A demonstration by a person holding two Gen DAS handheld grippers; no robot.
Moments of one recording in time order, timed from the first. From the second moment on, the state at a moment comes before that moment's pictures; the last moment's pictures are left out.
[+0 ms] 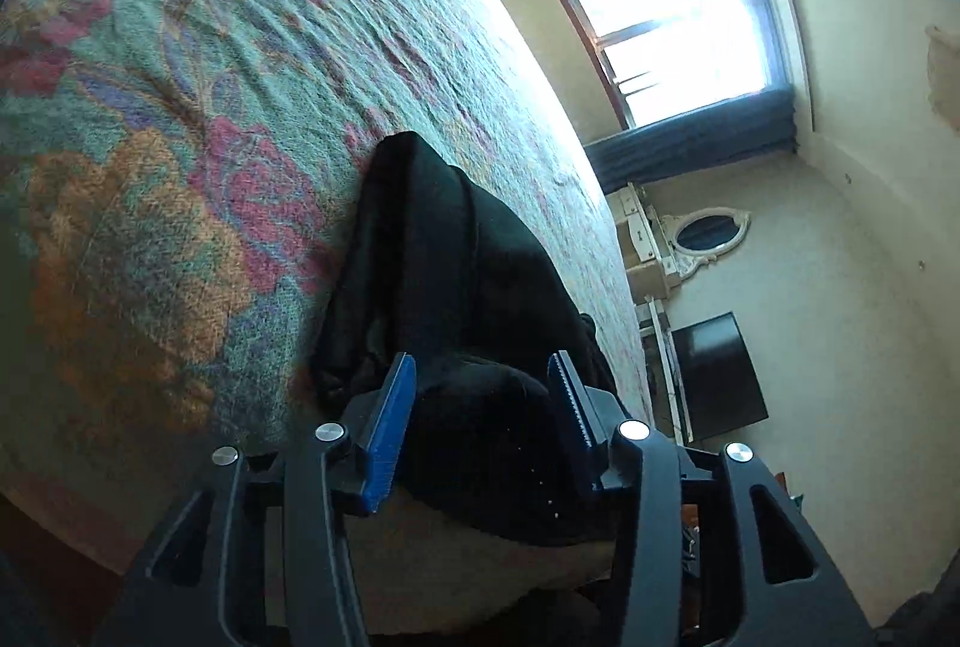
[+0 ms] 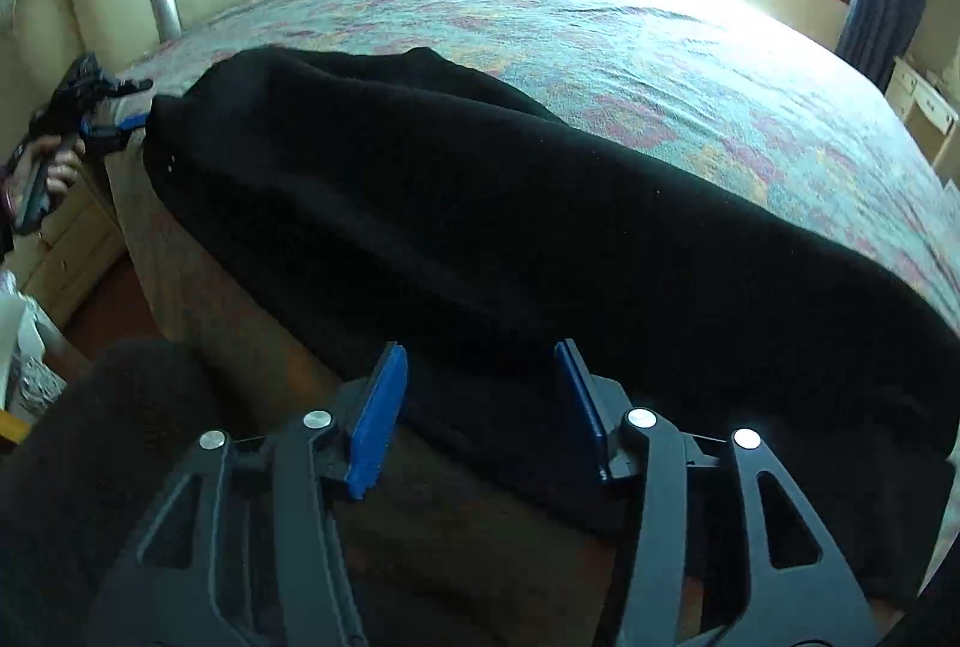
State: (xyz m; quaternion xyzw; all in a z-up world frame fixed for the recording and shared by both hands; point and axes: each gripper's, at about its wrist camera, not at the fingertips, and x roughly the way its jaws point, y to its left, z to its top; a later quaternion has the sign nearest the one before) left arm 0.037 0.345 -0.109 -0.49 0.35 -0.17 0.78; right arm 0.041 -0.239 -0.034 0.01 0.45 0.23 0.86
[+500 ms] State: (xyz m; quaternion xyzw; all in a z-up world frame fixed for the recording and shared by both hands) left arm 0.034 0.302 -0.116 -0.57 0.33 -0.08 0.75; right arm 0.040 -0.255 -0.084 0.40 0.48 0.24 0.75
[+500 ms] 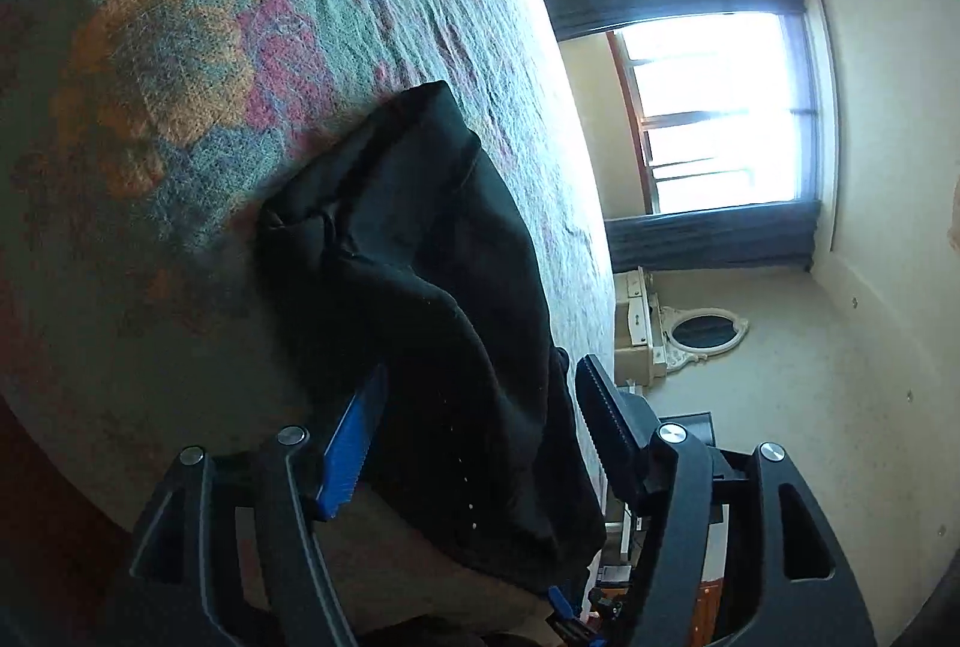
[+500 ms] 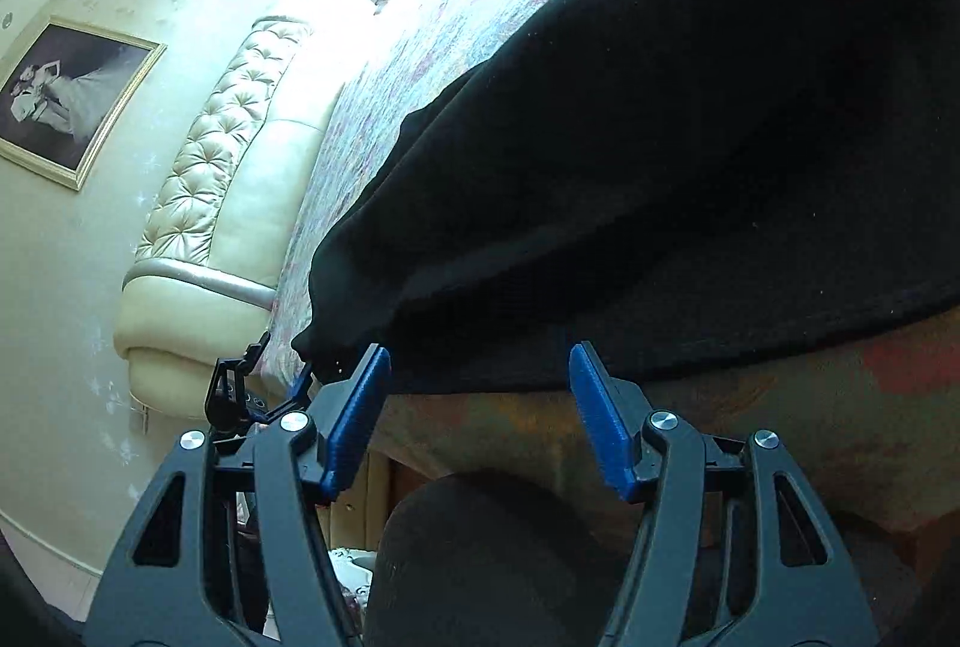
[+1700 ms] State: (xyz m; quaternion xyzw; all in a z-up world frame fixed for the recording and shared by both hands) left arm 0.047 0.304 -0.132 -0.57 0.32 -0.05 0.76; right arm 0.045 -0.245 -0.106 0.56 0.41 0.17 0.70
